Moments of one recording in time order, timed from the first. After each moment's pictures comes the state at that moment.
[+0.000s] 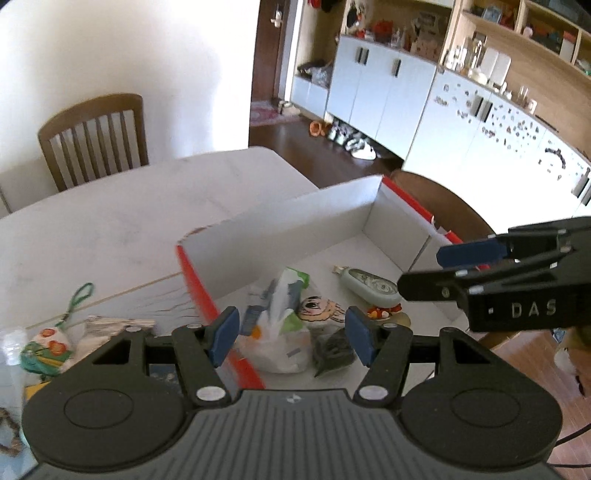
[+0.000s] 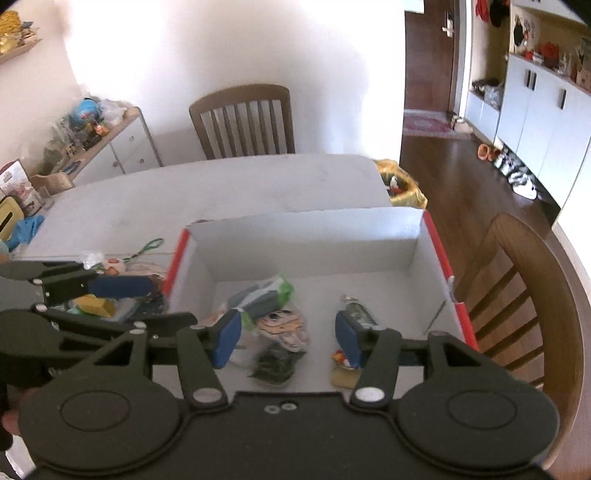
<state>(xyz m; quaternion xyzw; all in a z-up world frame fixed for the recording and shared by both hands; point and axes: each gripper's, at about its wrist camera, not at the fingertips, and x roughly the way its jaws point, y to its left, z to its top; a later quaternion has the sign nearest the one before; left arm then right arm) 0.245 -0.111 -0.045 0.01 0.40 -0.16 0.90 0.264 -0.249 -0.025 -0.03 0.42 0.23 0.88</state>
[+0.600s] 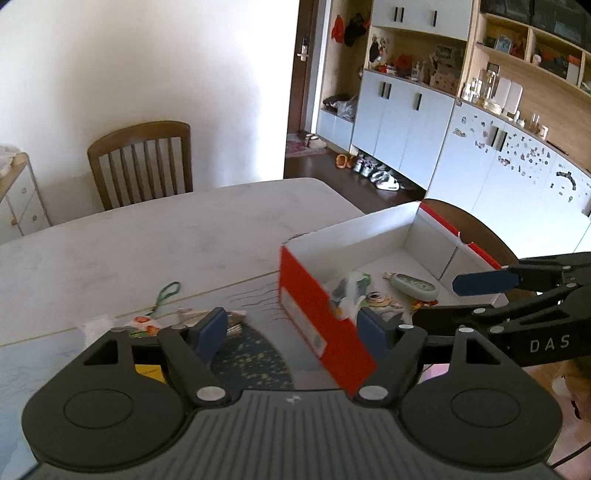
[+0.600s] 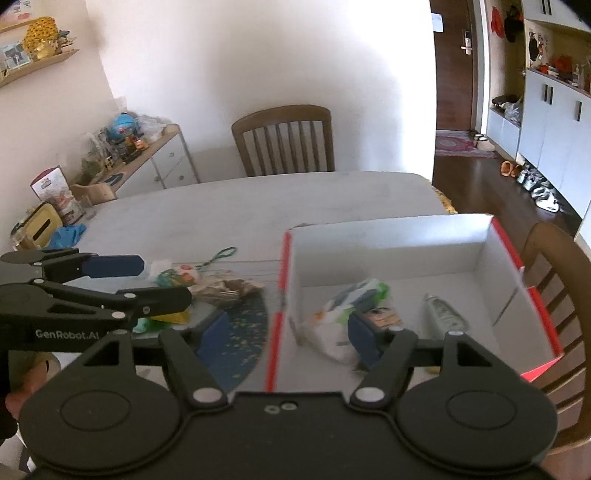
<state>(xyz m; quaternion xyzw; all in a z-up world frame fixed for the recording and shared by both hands) 0.189 -0.021 -0.014 0.00 0.36 -0.12 0.93 0.201 -0.182 -0.015 0.00 0.39 0.27 0.88</state>
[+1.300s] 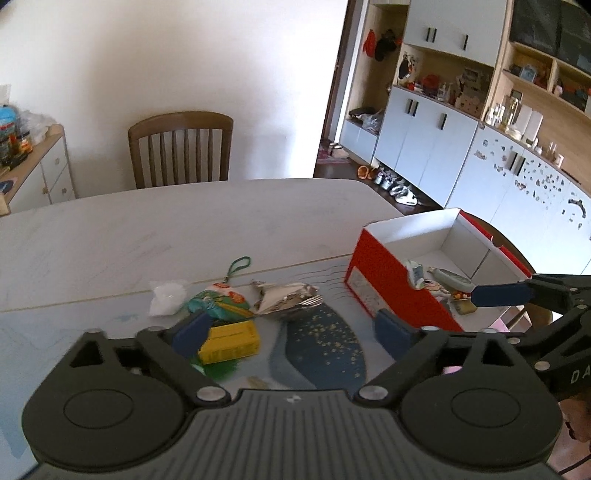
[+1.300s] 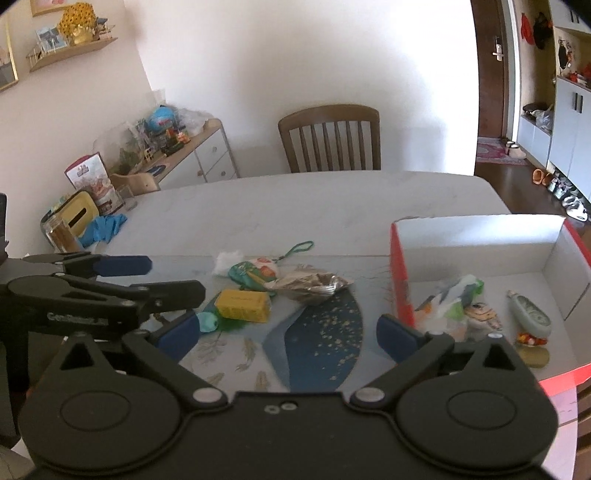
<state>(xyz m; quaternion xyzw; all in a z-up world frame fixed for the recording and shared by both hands) 0.156 0.087 -0.030 -0.04 0.35 -0.10 0.93 0.158 -0.095 -0.022 0.00 0.38 0.30 0.87</state>
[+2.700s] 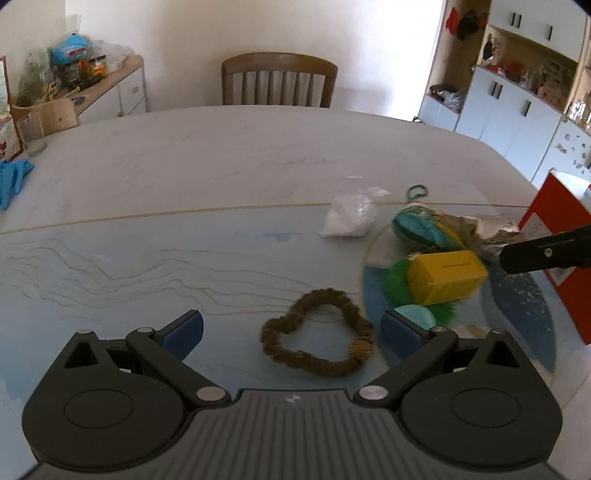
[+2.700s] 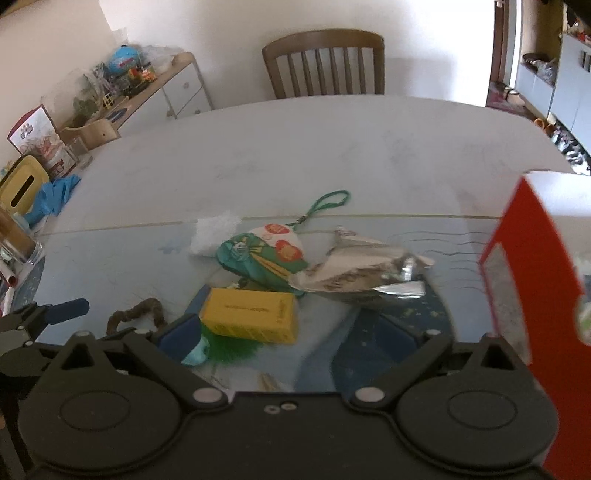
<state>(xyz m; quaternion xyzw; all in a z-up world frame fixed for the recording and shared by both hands) 0.192 0.235 -0.160 -0.05 0.41 0.01 0.91 0.238 0.034 -0.114 -0.02 0.48 0.26 0.84</state>
